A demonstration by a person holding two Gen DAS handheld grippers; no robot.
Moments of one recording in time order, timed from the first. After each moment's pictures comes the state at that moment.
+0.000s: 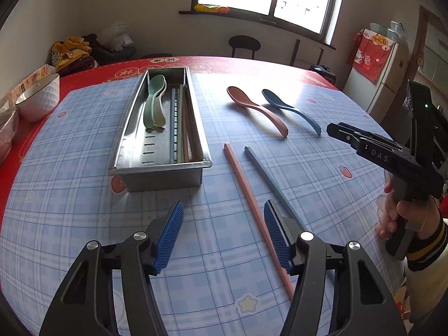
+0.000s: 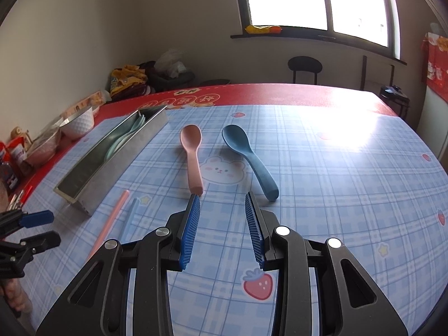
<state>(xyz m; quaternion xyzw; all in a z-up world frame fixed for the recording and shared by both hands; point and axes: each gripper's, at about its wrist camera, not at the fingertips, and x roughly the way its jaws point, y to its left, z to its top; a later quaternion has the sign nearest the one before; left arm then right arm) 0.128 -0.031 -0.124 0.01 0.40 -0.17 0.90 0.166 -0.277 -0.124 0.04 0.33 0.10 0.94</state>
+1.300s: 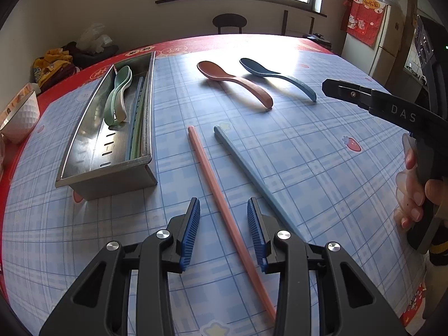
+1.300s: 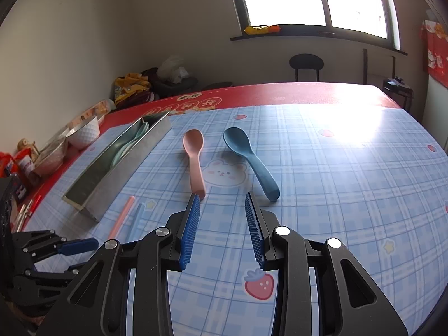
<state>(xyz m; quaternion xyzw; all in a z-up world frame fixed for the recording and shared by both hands) 0.147 -0.083 -0.156 0.08 0.43 -0.17 0.88 0.165 -0.286 -0.123 0.07 0.32 0.12 0.94</state>
